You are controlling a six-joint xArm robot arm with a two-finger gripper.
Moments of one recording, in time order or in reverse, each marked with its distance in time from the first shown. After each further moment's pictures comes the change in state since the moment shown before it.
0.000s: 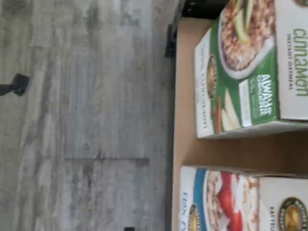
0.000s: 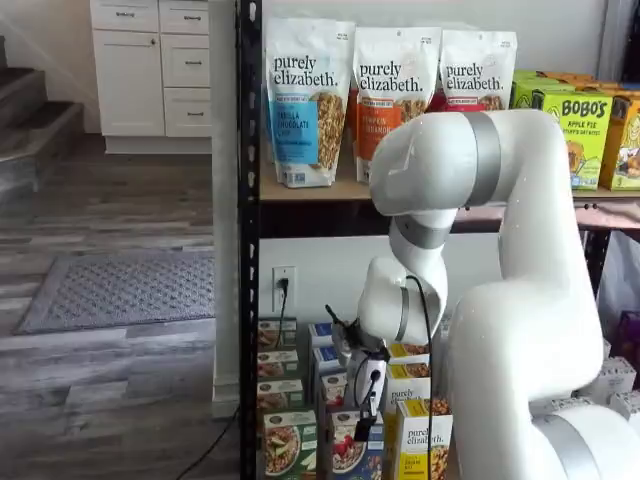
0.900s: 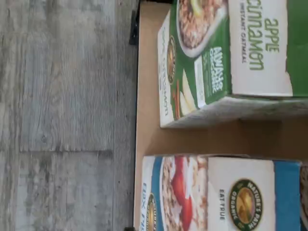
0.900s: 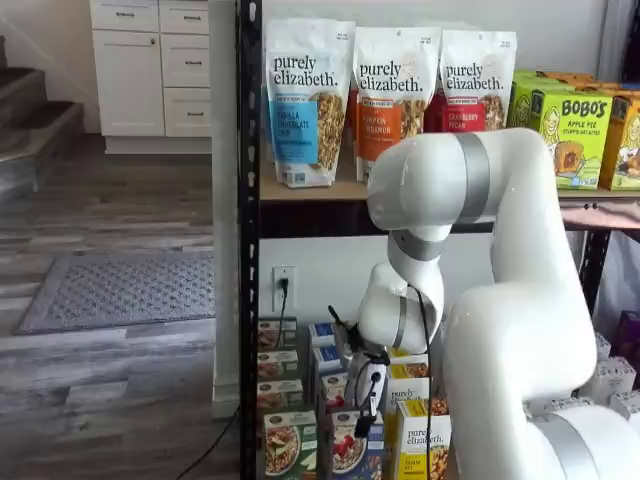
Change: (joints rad) arm -0.022 0.110 -0.115 0.032 -0.046 -0.051
